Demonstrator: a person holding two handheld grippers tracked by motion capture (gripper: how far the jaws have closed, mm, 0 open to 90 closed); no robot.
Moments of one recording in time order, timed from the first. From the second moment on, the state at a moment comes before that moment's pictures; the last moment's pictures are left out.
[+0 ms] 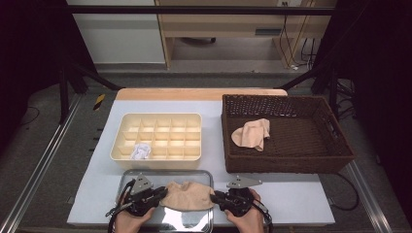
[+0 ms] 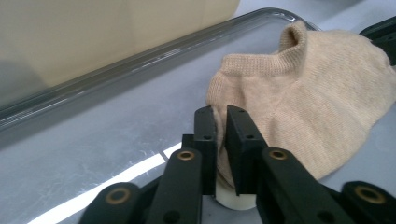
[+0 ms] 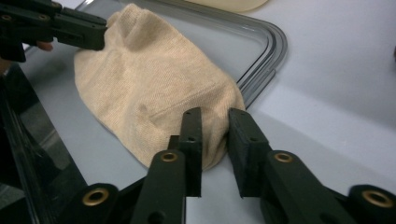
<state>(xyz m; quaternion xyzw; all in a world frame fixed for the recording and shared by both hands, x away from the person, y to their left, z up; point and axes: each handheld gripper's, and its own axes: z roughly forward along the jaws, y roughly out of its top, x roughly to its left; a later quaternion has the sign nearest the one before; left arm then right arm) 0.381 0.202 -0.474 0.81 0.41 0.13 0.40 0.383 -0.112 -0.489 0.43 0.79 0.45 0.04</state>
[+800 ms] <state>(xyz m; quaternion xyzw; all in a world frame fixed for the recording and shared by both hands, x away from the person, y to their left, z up) 0.368 0.204 -0.469 0.80 0.42 0.15 0.41 0.397 -0.123 -0.480 0.43 0.78 0.46 0.08</state>
